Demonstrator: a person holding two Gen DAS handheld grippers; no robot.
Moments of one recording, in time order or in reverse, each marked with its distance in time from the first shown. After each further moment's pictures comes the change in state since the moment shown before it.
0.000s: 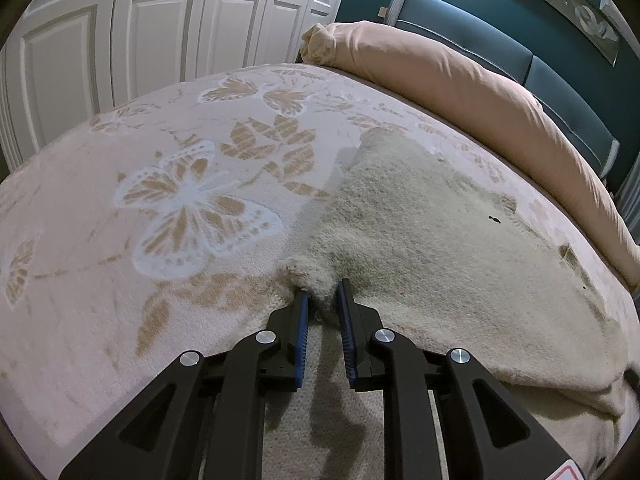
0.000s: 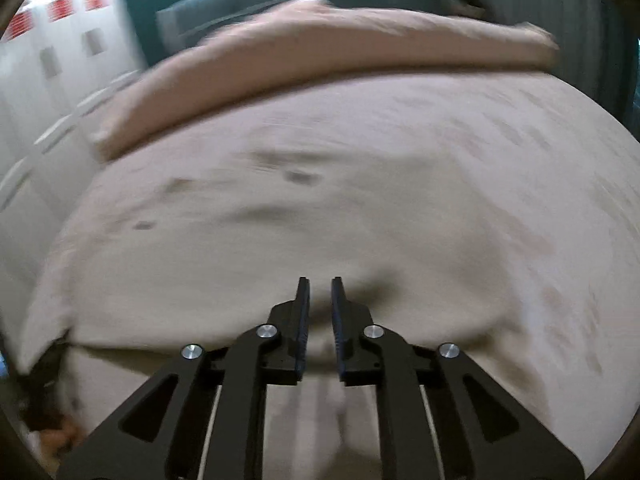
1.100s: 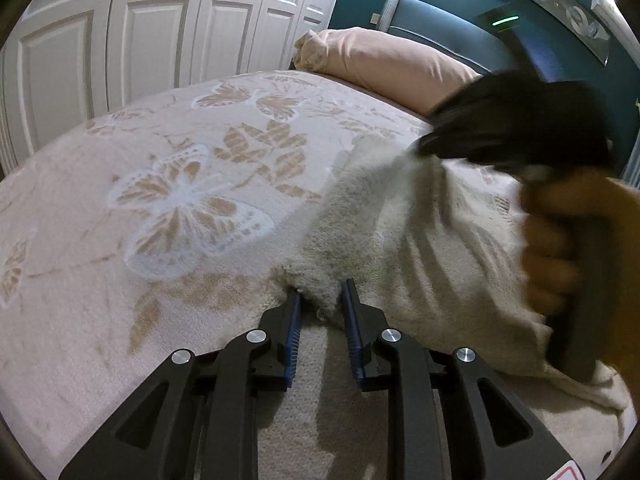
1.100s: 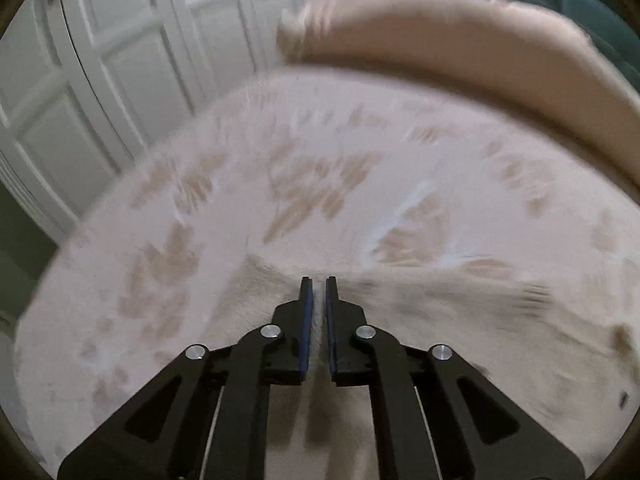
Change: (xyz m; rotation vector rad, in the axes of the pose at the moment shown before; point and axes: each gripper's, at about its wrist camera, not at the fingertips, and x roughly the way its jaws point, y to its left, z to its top) left arm 0.001 -0.003 -0.004 0.020 -0.033 -0.011; right arm 0.148 0.274 0.066 -0.469 0.118 0.282
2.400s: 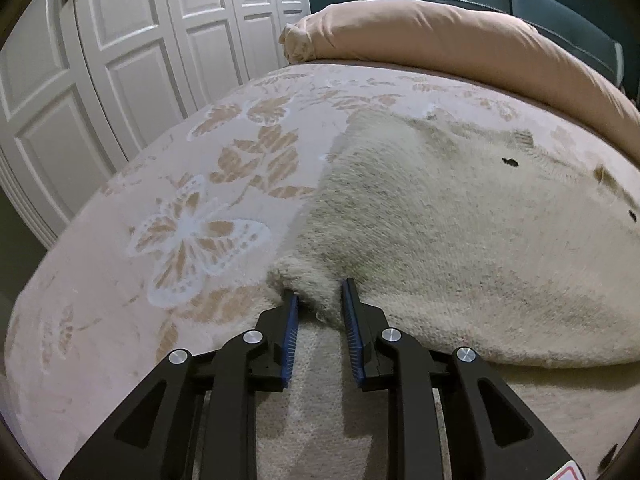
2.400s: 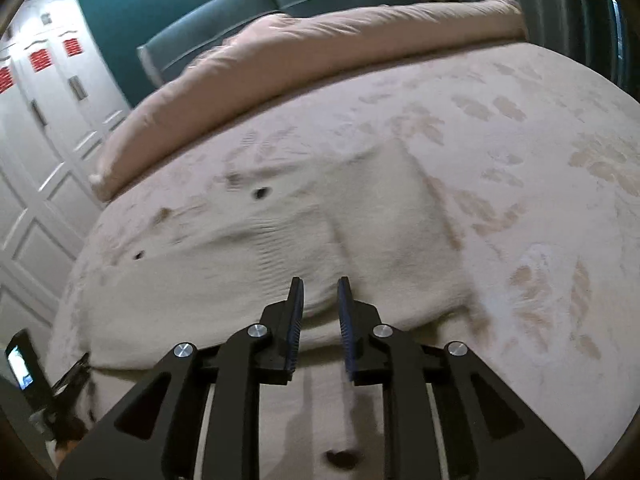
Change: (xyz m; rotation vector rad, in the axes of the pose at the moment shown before) left arm 0.008 -0.041 -0.002 0.263 0.062 0.241; right arm -0.227 -0.202 -0.236 0.639 -0.189 -0.303
